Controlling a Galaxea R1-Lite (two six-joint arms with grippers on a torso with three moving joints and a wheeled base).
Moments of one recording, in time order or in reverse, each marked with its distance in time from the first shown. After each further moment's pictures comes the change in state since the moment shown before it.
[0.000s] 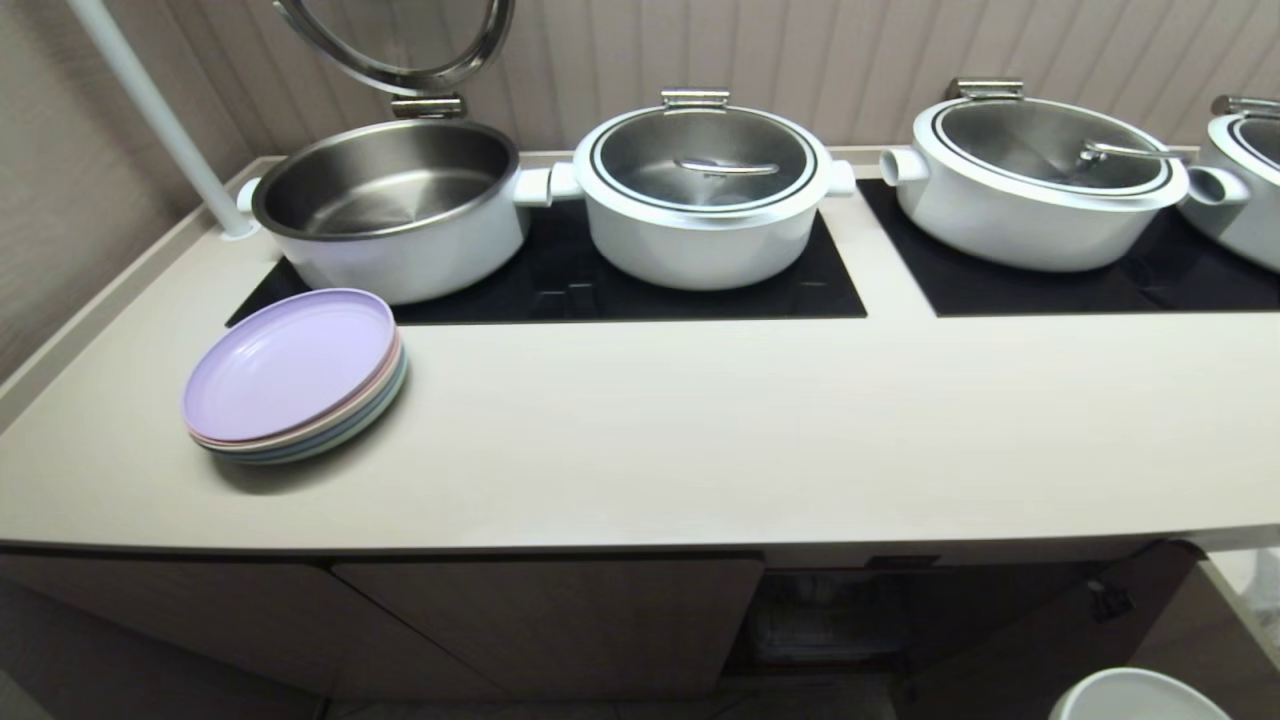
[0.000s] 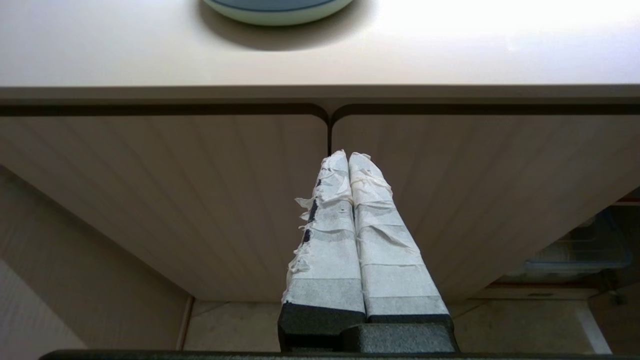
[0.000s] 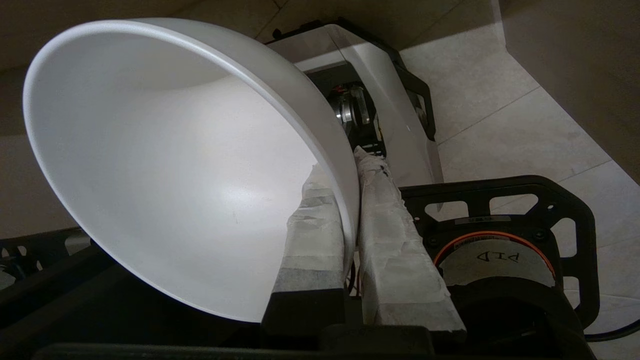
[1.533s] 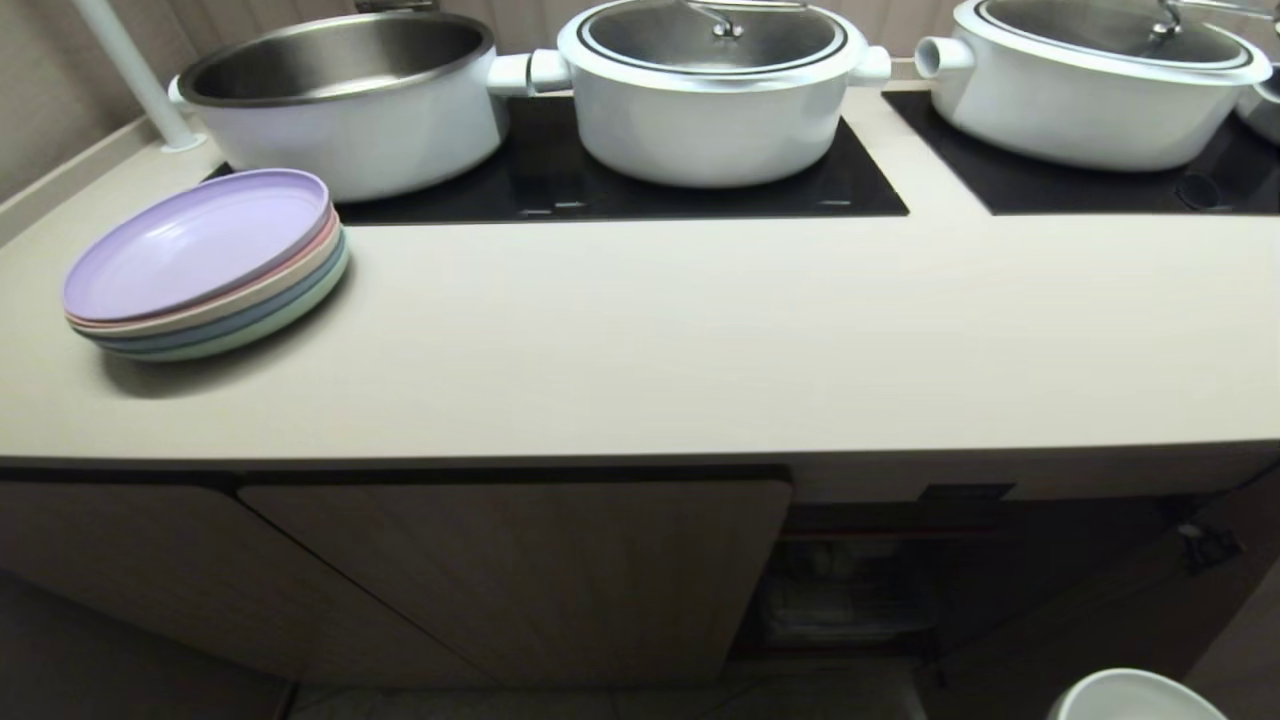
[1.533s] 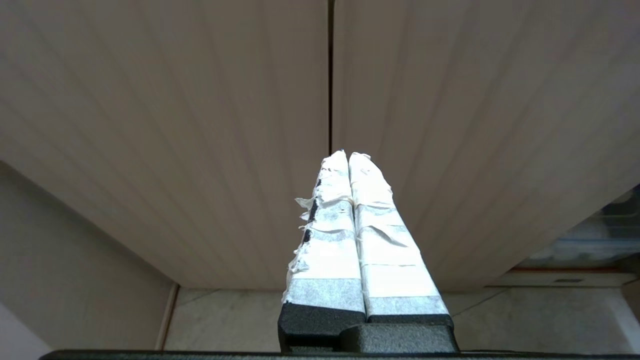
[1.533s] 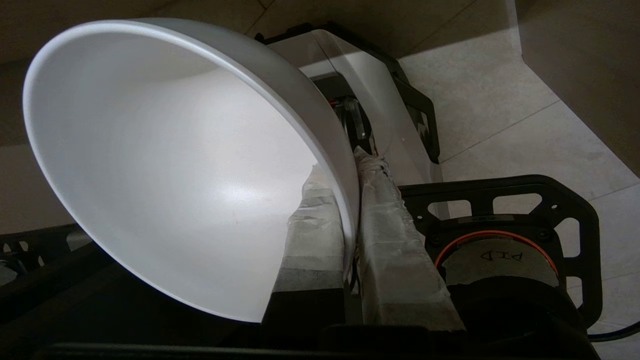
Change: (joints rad) left arm 0.000 0.000 0.000 0.000 0.000 0.000; right arm 0.019 0.001 -0.002 0.000 0.000 0.012
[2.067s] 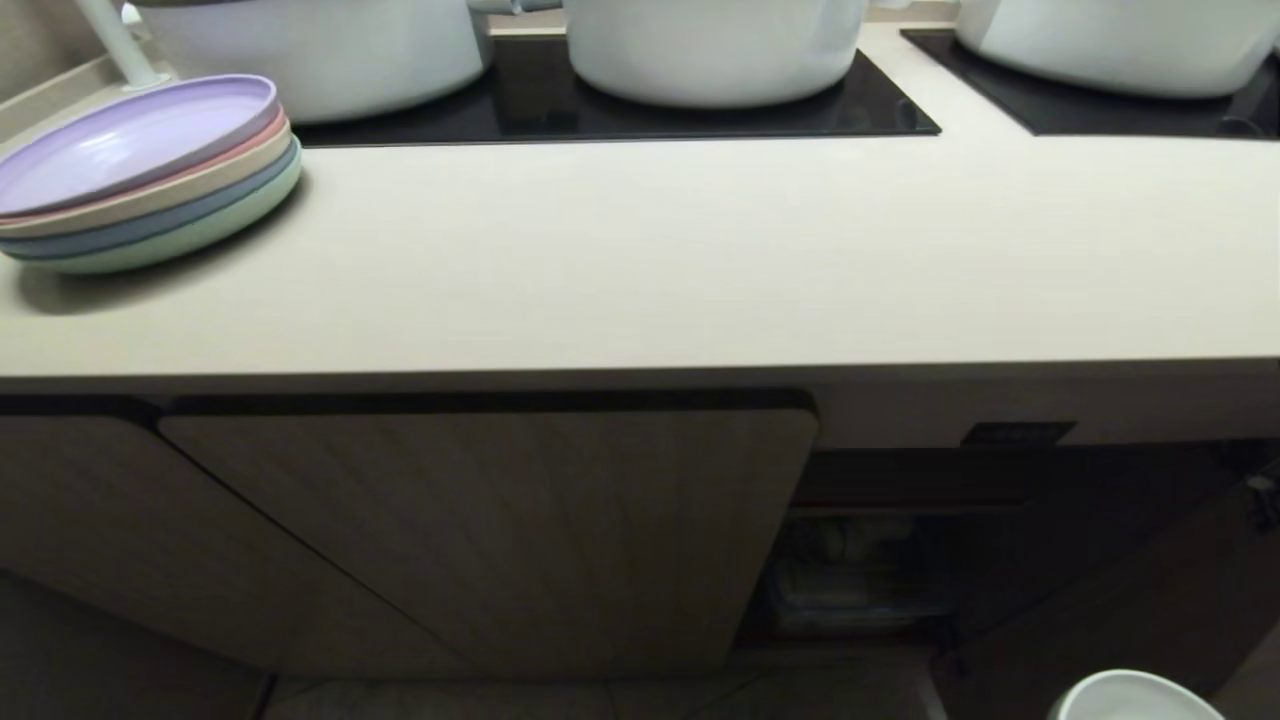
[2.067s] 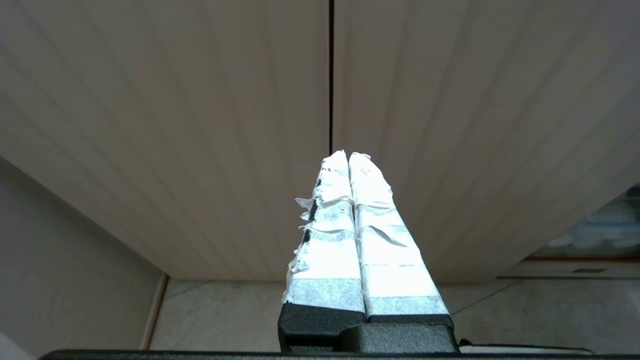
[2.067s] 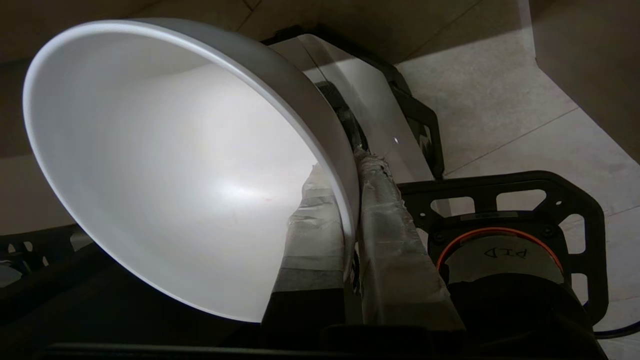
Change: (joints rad) left arm 0.000 0.000 0.000 0.000 0.000 0.000; right arm 0.007 0.000 0.003 0.000 0.000 0.018
